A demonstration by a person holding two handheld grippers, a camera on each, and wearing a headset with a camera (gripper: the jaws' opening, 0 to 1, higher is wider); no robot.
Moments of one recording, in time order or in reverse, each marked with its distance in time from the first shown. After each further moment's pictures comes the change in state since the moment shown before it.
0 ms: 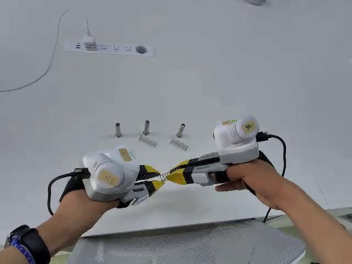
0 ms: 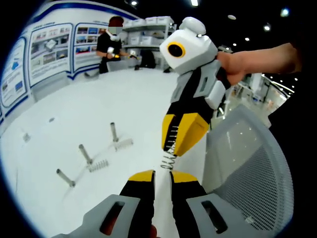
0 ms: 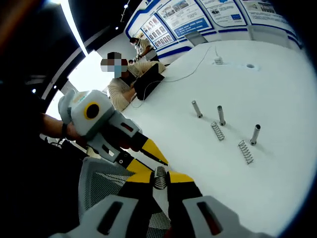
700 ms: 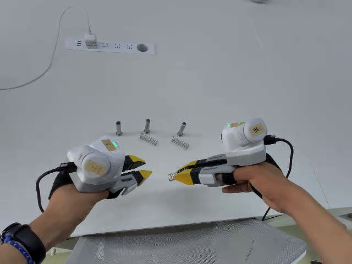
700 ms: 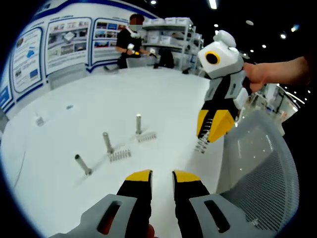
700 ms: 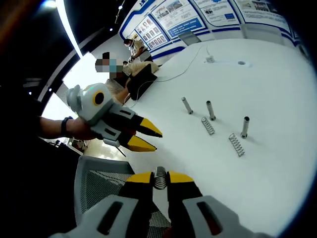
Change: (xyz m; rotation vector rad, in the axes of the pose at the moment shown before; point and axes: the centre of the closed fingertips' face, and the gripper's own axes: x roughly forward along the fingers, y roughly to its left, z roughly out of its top) left arm -0.012 0.044 -0.013 -0.102 -0.004 0.122; right arm -0.010 -0.015 -0.010 0.028 -0.007 -0.045
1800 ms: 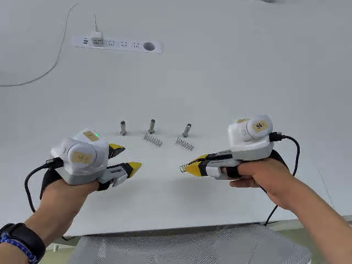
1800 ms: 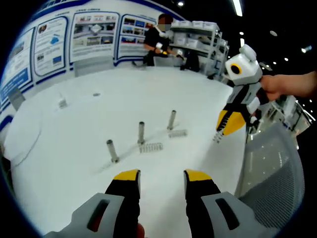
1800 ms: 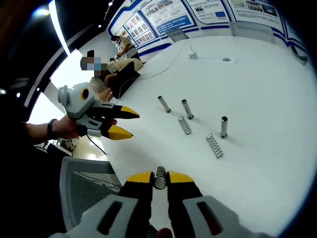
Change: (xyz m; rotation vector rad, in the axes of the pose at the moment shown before) left arm -0.014 0.052 -0.013 -0.136 -0.015 0.164; right arm 0.000 -0.044 0.003 0.019 0.037 -0.118
